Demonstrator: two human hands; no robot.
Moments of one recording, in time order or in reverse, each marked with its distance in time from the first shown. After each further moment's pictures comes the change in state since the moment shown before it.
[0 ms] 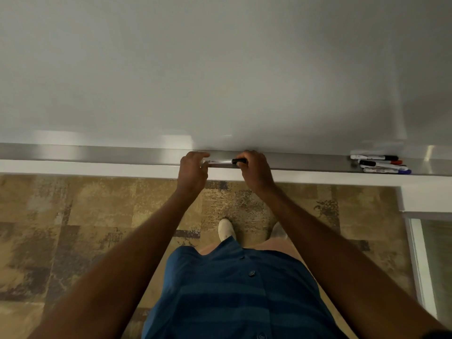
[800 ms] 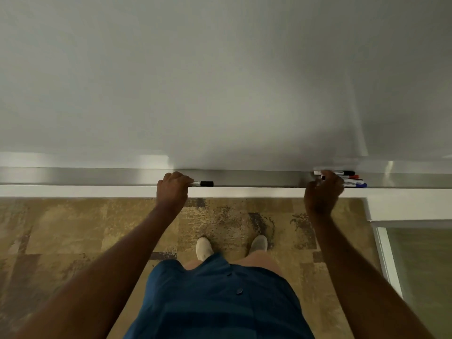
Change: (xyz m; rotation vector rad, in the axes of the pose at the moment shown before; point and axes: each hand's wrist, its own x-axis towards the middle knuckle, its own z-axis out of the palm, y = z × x) left_hand 0.005 0.021 0.020 0.326 -0.054 0.152; right_hand -0.039 0.163 -0.161 -0.168 0.655 0.461
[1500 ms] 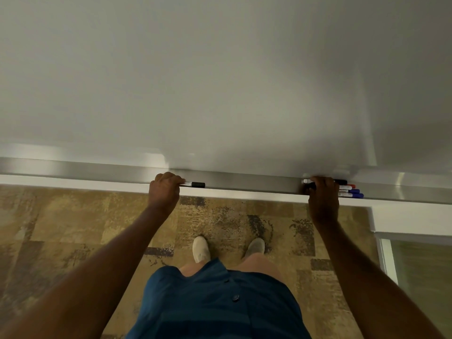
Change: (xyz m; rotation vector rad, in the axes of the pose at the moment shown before) left_hand -0.002 0.015 0.004 0.004 0.030 -0.090; right_hand 0.040 0.034 -0.014 -0.265 -0.213 -0.397
